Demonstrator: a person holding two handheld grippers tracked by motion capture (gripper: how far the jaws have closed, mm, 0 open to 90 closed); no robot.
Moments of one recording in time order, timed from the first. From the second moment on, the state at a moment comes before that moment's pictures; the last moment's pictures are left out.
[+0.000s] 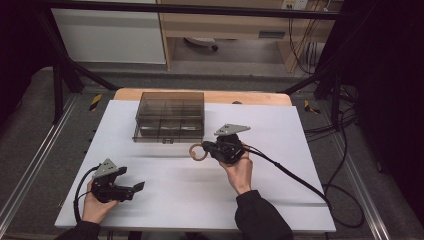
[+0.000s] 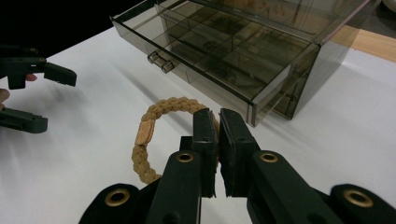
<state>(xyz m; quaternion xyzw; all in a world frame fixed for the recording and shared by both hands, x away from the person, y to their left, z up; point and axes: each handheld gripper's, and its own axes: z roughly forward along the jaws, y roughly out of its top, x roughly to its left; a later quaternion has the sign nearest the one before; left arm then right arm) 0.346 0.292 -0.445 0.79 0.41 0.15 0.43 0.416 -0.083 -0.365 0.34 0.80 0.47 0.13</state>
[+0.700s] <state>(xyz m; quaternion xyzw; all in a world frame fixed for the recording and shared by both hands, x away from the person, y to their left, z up) 0.346 0.292 -0.445 0.79 0.41 0.15 0.43 0.430 -0.056 -0.355 0.34 0.80 0.48 0.14</state>
